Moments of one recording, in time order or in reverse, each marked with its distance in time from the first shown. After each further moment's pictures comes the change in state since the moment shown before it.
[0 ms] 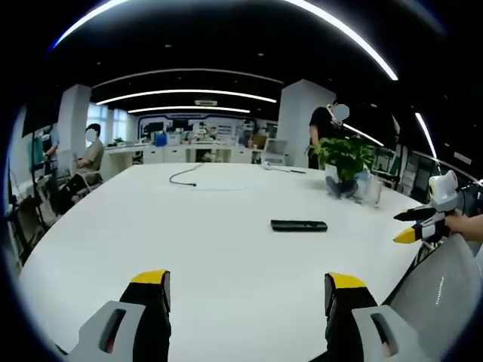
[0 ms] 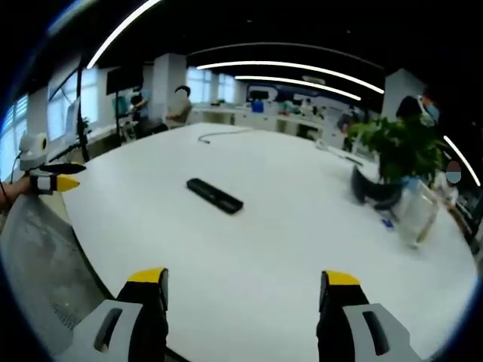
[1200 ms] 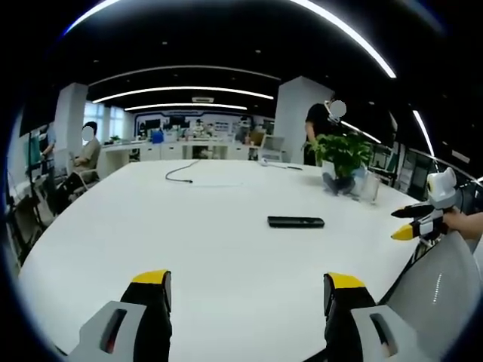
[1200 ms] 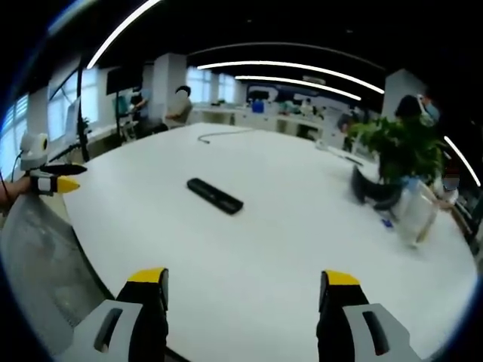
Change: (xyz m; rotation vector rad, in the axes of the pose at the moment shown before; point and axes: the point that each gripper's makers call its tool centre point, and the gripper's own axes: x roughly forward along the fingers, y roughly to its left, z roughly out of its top) left arm 0.002 -0.004 -0.005 0.003 0.023 -0.022; right arm -0.002 0.001 0.001 -0.002 -0.002 -0.002
